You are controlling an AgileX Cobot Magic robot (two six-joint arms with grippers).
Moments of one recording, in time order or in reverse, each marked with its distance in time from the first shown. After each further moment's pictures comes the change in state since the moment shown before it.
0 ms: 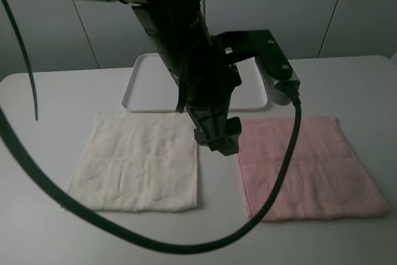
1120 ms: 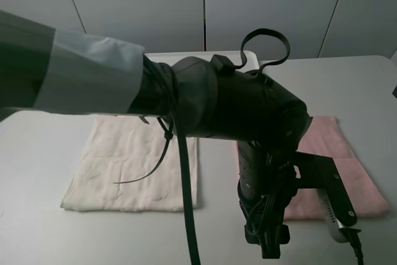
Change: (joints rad) left arm -0.241 0.301 -0.085 0.103 -0.058 -0.175; right arm -0.002 0.119 0.056 -0.007 0.124 -0.125
